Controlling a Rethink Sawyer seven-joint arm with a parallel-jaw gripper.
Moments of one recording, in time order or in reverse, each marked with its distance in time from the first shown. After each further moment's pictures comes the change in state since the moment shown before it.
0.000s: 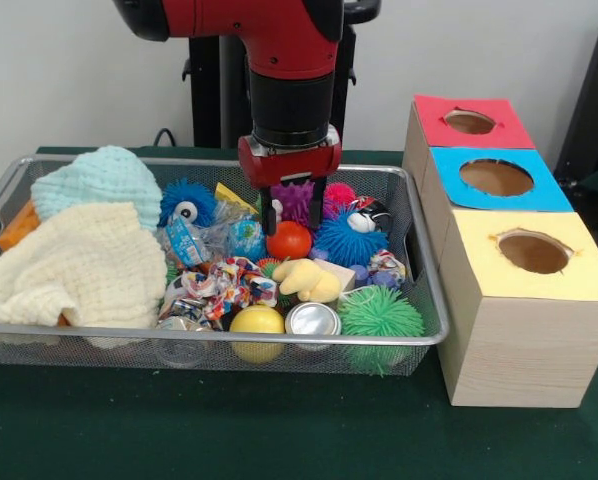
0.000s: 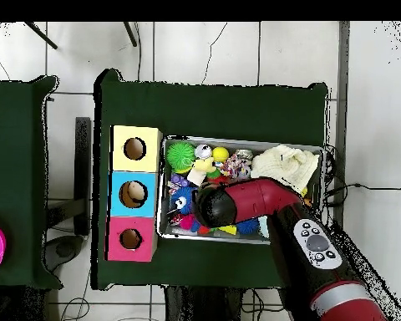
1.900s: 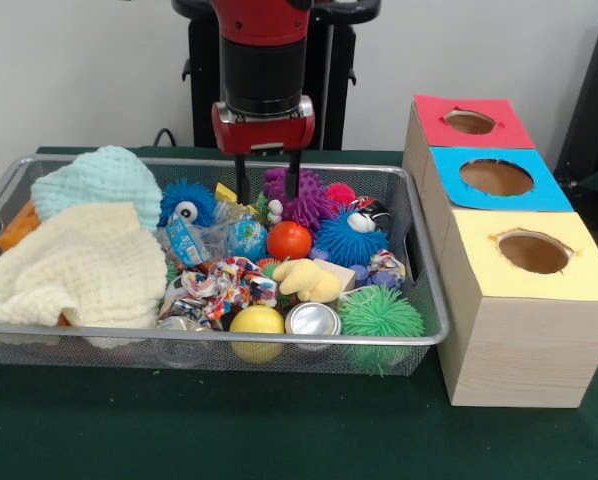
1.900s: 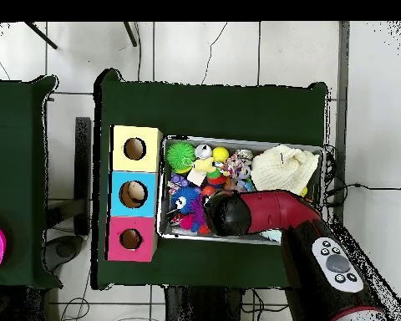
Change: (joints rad) arm -0.029 -0.069 -0.048 0.065 0.100 0.000 0.000
